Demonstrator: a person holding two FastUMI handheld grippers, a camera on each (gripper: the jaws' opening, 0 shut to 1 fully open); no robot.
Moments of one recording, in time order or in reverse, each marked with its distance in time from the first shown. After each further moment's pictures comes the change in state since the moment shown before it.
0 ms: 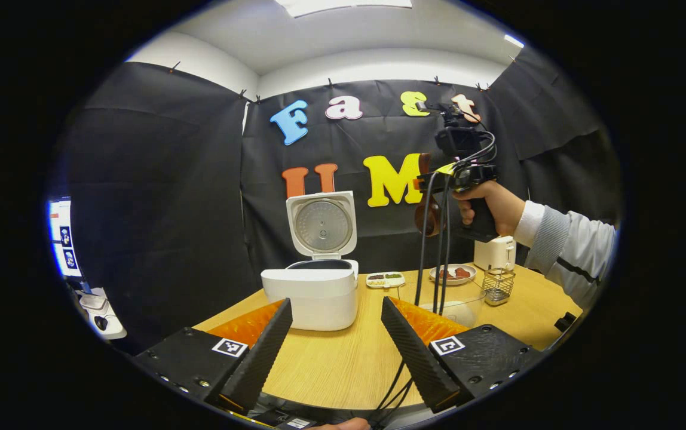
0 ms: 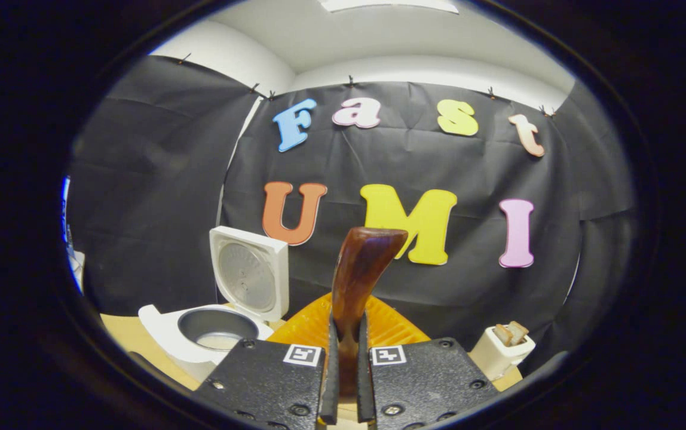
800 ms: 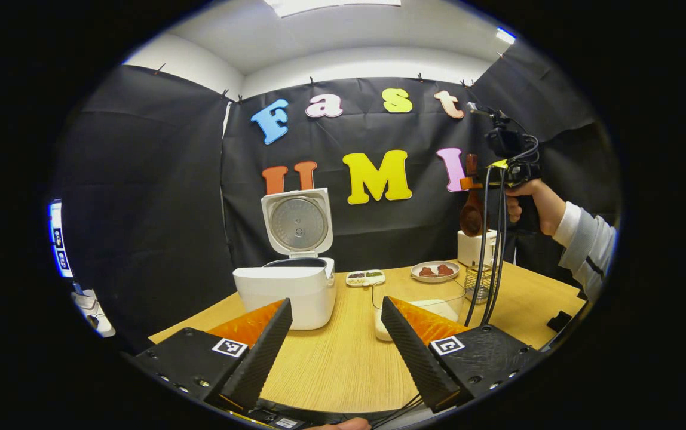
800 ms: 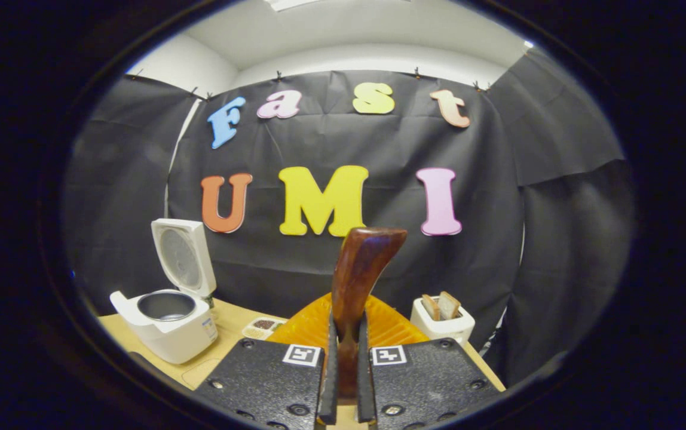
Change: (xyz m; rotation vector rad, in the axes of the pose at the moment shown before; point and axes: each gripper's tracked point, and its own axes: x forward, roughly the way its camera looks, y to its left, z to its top) left arm 0.007 -0.052 -0.008 0.011 0.005 -0.072; right arm -0.064 -0.171 -0.068 0.122 0.076 -0.252
